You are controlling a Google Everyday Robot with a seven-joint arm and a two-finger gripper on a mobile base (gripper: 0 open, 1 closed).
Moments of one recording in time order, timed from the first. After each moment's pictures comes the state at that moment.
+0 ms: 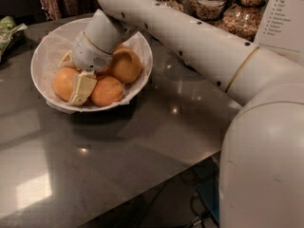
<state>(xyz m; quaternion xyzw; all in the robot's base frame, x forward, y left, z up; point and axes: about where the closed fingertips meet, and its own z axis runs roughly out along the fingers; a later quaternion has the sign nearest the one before) 0.553 0.207 0.871 -0.81 0.46 0.26 0.27</state>
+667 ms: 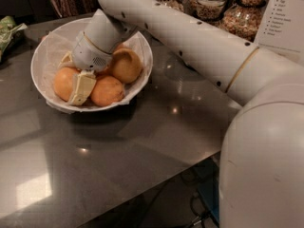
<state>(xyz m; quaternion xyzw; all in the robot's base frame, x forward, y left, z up) 0.553 0.207 0.871 -0.81 0.46 0.26 0.27</state>
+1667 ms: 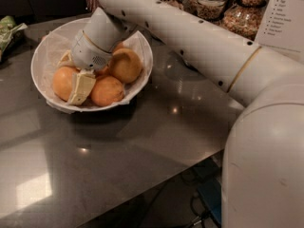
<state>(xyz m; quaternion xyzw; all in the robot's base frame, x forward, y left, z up) 0.551 0.204 0.879 -0.81 0.45 0.26 0.27</state>
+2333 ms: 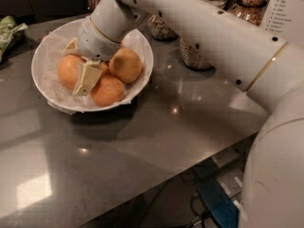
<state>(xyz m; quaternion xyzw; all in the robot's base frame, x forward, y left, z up) 0.555 0.181 0.909 -0.81 0.46 0.22 0.30</state>
